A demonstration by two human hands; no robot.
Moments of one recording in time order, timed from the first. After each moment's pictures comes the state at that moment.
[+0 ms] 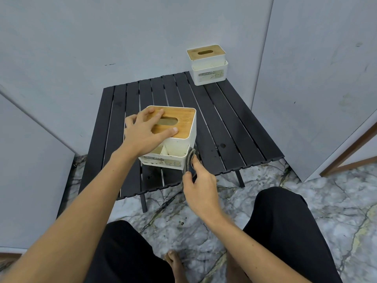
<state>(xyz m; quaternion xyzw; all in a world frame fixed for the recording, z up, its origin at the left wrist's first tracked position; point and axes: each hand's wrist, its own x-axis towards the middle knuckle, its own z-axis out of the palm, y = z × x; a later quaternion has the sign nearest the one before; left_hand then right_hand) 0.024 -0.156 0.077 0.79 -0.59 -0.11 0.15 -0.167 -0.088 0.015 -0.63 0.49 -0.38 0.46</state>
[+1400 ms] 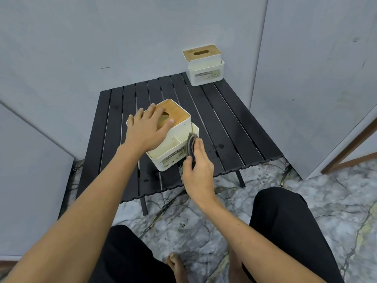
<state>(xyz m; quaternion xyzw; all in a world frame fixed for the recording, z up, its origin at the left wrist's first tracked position) 0.015 -0.185 0.074 0.78 -0.62 -0.04 0.08 -0.154 -0.121 0.009 -0.62 0.51 -0.43 0.41</state>
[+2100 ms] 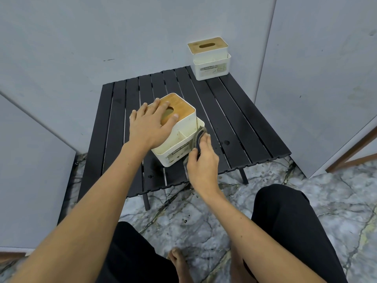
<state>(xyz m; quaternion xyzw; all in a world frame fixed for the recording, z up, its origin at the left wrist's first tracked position) 0.016 -0.182 0.069 0.78 -0.61 -0.03 0.11 -0.144 -0.135 0.009 -0.61 0.54 -0.41 0.40</state>
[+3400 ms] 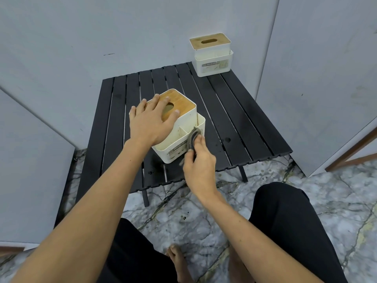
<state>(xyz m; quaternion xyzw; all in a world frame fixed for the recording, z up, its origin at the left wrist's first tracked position) 0.013 -0.181 0.065 0.80 -0.59 -0.02 0.13 -0.138 -0.123 0.007 -0.64 0.52 -0.40 0.40</state>
